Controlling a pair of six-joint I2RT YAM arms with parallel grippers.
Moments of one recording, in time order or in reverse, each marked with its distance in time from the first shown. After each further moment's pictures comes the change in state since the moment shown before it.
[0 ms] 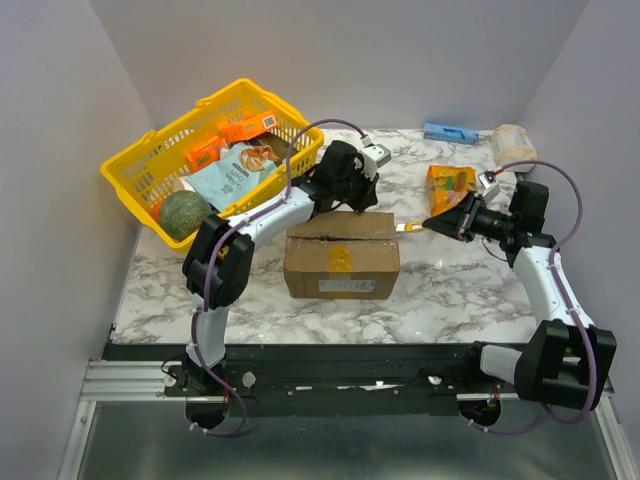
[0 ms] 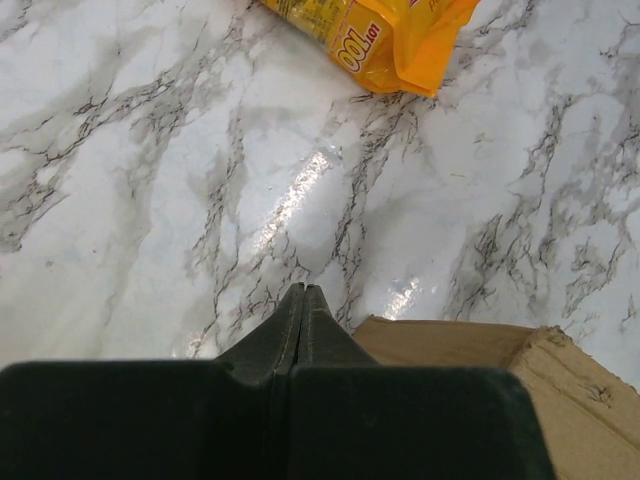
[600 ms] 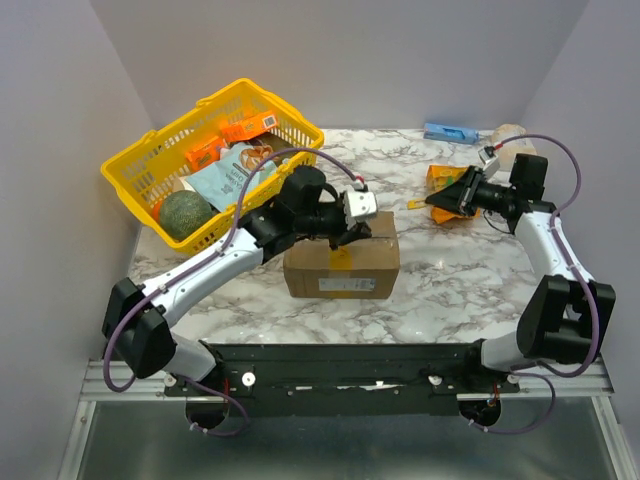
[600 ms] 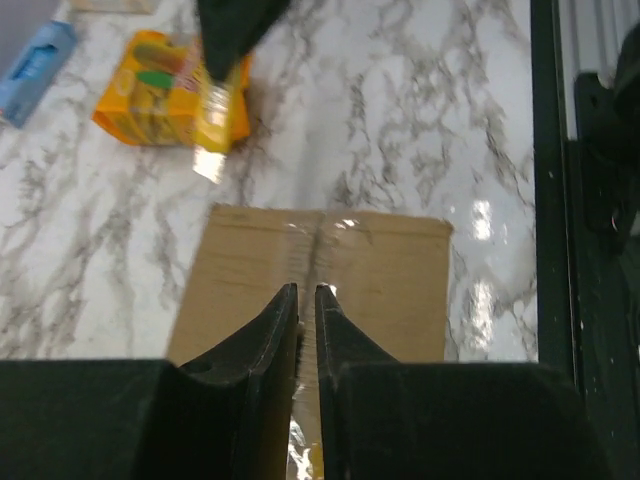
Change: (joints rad) left arm -0.083 -0.574 -0.343 -0.064 0.216 0.371; right arm 0.001 0.219 0.229 -0.045 0.007 -0.033
